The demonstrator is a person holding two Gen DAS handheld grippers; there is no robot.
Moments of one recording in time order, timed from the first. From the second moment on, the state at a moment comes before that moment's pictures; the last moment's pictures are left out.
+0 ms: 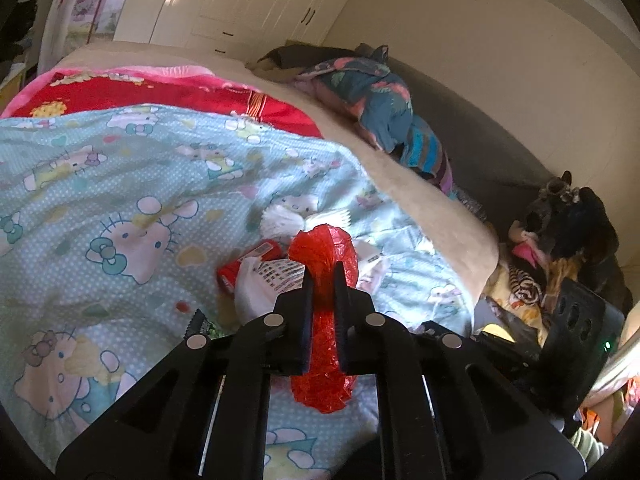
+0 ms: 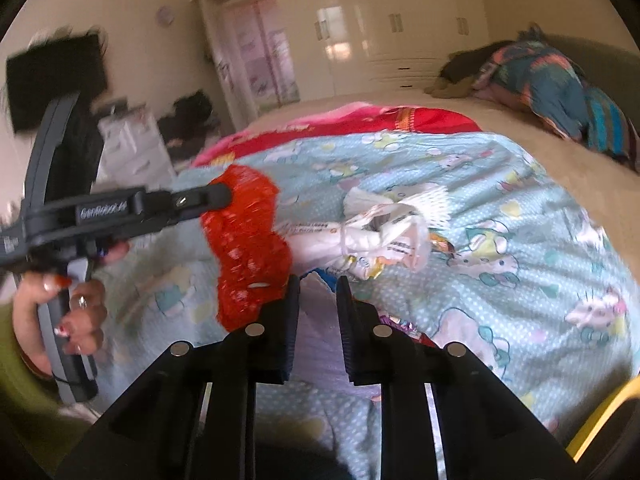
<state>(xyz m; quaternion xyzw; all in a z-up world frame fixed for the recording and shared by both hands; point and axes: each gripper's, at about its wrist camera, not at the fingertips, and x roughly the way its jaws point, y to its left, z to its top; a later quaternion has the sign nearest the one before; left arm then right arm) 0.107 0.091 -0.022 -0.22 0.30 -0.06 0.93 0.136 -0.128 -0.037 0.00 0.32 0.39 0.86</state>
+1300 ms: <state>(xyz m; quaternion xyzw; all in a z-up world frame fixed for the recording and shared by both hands) 0.102 -0.029 0.006 -0.14 0.29 -0.18 0.93 0.129 -0.296 0.014 0.18 0.25 0.25 0.92</state>
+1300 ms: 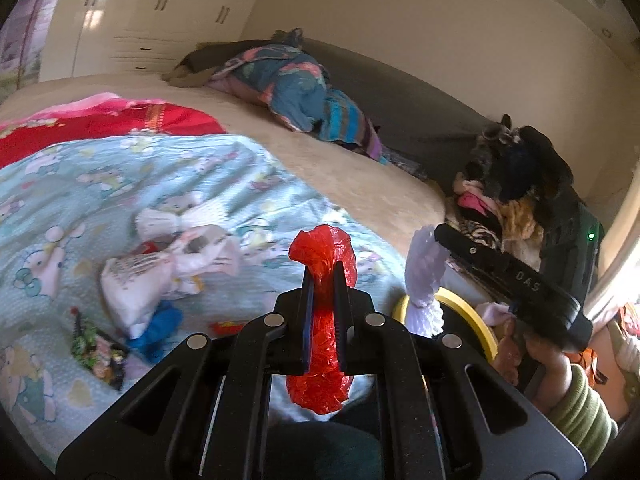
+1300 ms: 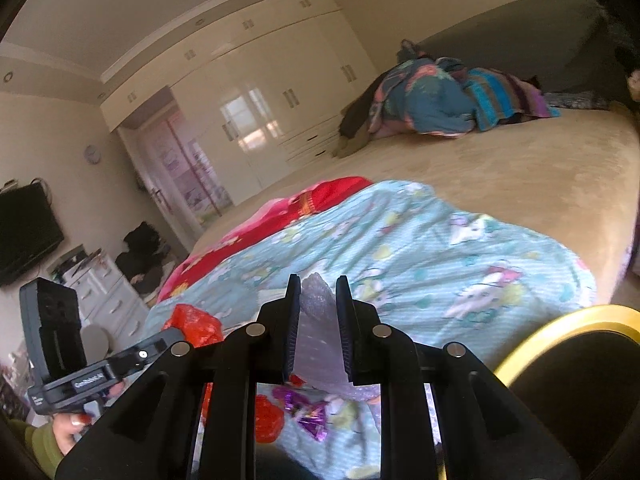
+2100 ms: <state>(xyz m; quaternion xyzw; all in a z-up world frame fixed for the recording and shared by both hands) 0.102 -0.164 -0.008 -0.09 0.31 -0.30 0.90 0.095 -0.425 -0.013 0.22 0.24 0.09 0.94</state>
